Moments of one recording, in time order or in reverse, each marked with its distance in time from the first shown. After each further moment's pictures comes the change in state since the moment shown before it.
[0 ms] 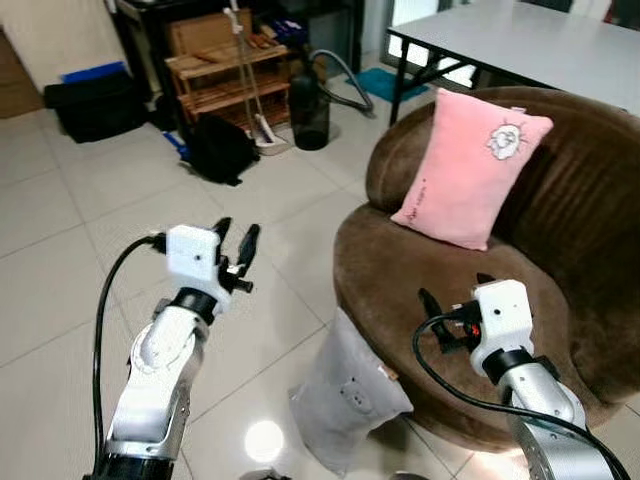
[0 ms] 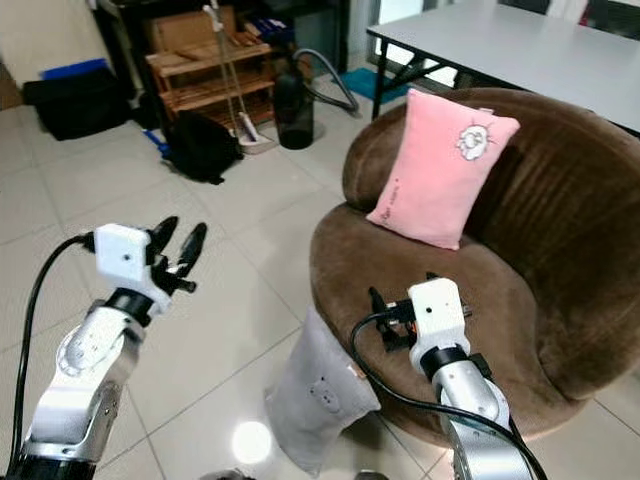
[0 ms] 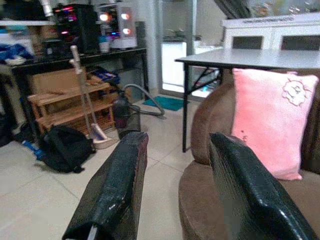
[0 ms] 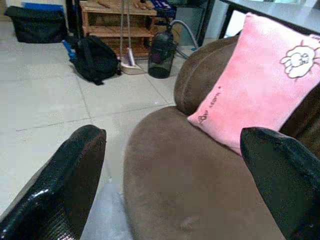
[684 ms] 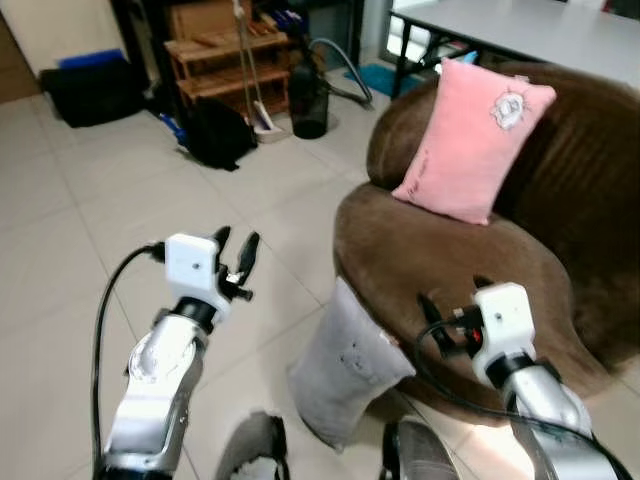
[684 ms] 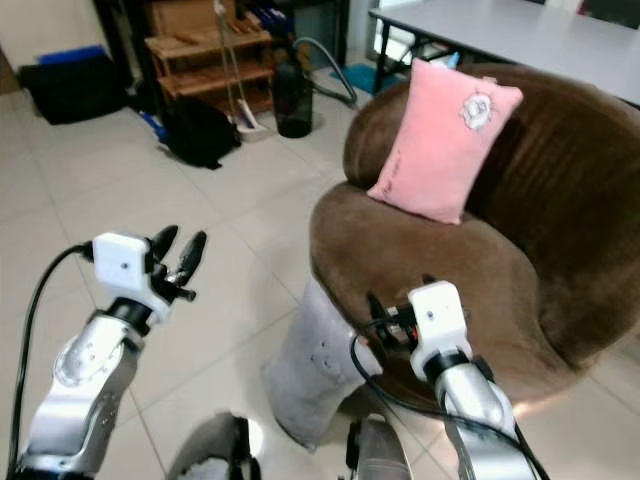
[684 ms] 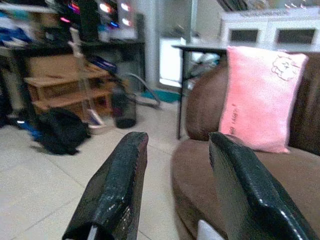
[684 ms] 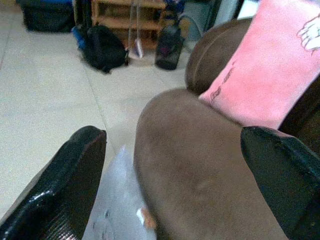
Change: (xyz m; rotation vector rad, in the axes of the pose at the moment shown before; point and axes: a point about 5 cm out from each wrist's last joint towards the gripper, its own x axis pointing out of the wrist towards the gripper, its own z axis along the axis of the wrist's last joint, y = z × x) left arm -0.004 -0.009 0.002 0.009 0.003 -0.032; right arm -0.007 -0.001 -0.007 -0.011 0.021 0.031
